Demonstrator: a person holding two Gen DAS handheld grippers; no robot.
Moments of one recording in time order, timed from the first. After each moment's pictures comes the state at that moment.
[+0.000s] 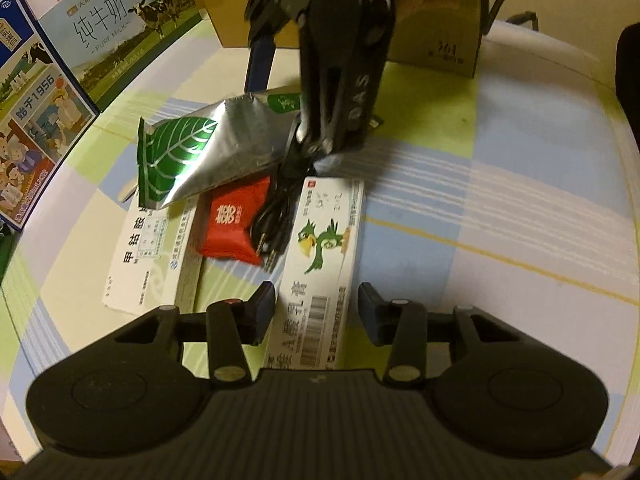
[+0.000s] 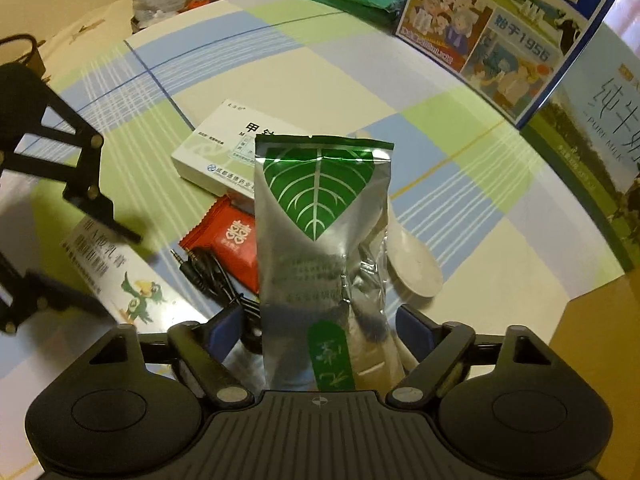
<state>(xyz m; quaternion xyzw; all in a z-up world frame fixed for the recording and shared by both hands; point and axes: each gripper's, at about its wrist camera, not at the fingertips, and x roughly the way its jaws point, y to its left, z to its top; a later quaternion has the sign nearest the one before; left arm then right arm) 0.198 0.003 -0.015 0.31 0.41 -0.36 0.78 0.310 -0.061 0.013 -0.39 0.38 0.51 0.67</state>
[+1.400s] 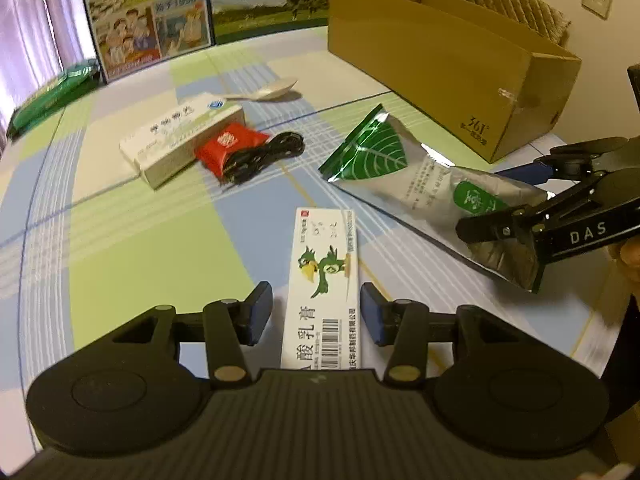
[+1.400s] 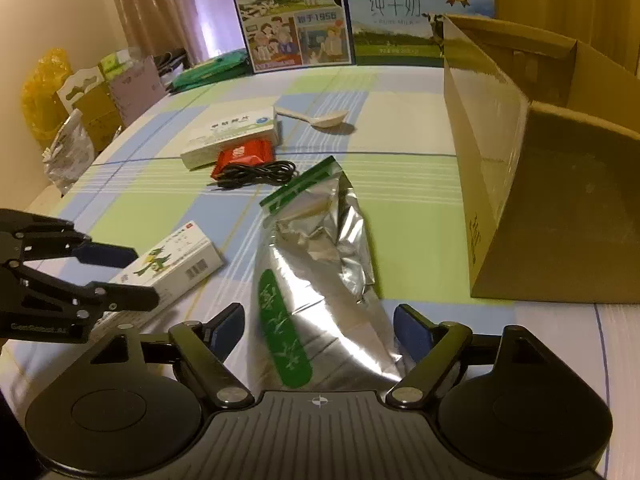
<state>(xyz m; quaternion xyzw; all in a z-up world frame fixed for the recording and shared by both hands) 0.096 -0.022 -0.011 0.07 0.43 -0.17 0.88 0.178 -0.246 0.010 -0.09 0.41 0.38 0.83</state>
